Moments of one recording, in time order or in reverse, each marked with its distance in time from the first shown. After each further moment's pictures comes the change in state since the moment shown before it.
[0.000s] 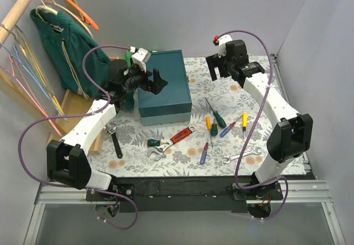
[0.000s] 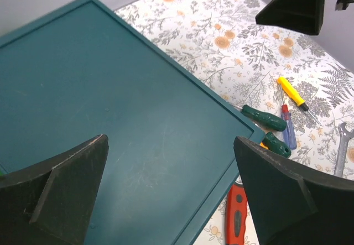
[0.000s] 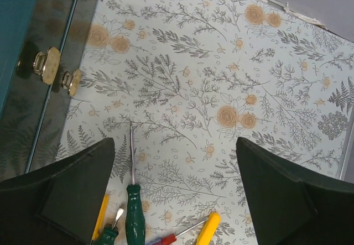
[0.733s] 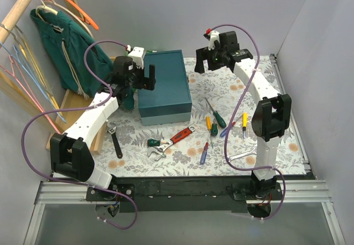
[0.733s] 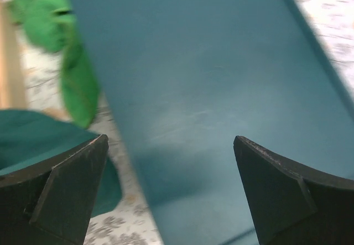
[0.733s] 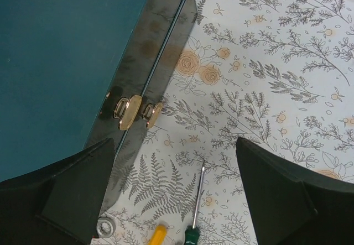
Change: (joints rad) left arm -0.012 0.091 0.137 -0.286 -0.415 -0.016; right arm -0.035 0.351 0.362 -0.085 -0.390 0.119
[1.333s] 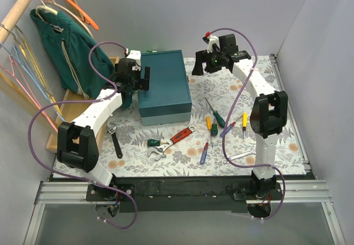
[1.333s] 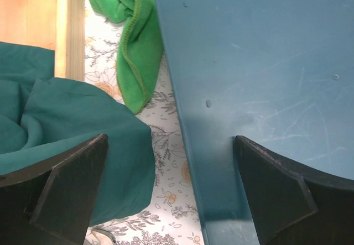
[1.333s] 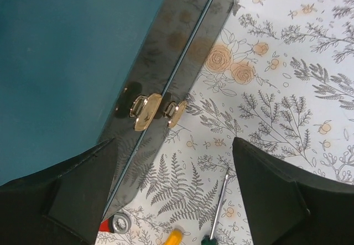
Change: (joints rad) left arm 0.022 0.110 -0.009 0.003 -0.295 0.029; right arm -0.027 0.052 -0.002 0.022 -0.180 0.043
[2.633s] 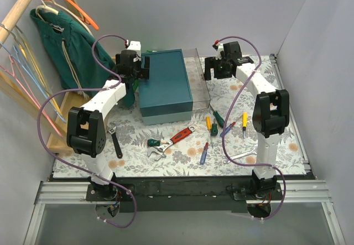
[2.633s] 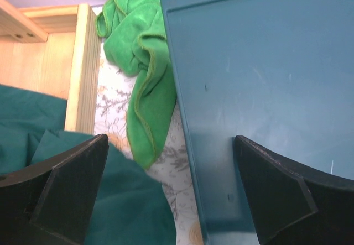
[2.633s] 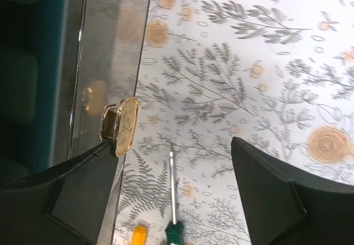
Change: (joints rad) left arm 0.039 0.182 0.131 0.143 -0.027 0.030; right arm -0.041 0.010 -0.132 0.034 0.227 0.046
